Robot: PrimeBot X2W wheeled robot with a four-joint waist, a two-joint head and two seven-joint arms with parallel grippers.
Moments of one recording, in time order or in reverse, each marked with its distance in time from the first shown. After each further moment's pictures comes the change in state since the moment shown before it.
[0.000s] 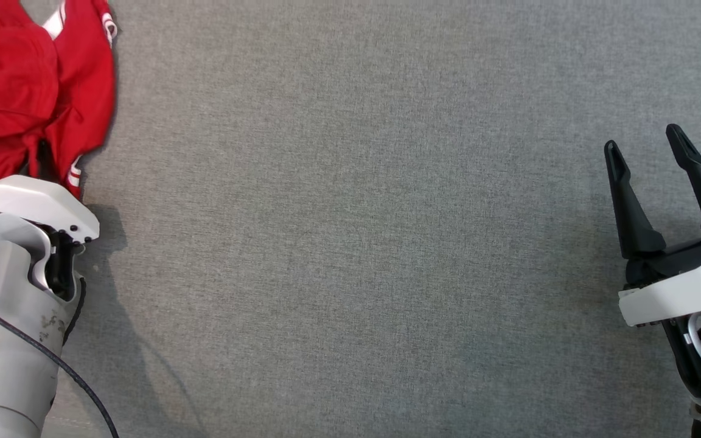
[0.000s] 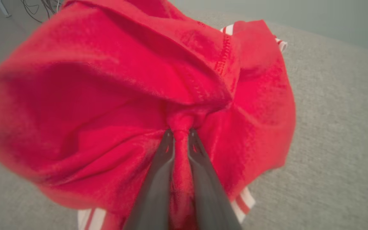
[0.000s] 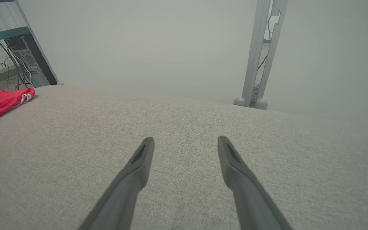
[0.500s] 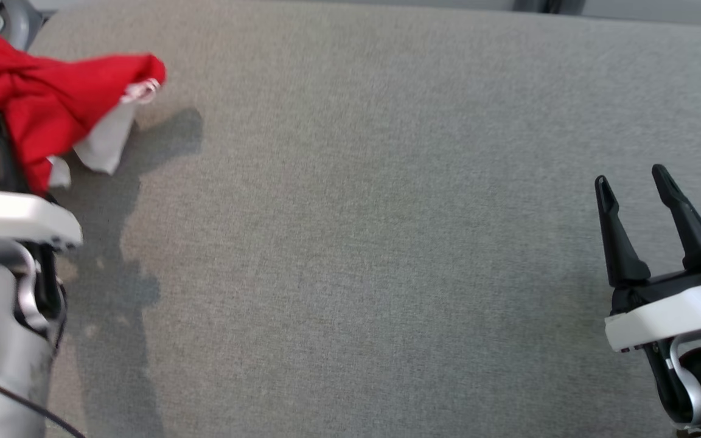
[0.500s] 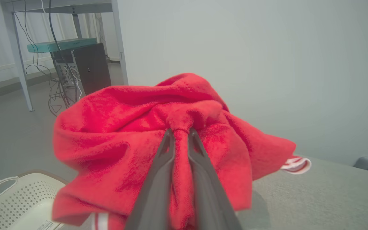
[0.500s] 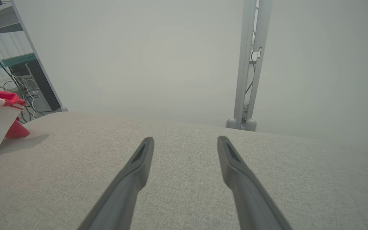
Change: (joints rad) left arm 0.219 0.050 0.181 -0.498 0.158 0.108 -0.060; right arm 0.058 0.060 -0.020 0.061 0.001 0.000 -0.047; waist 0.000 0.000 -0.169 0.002
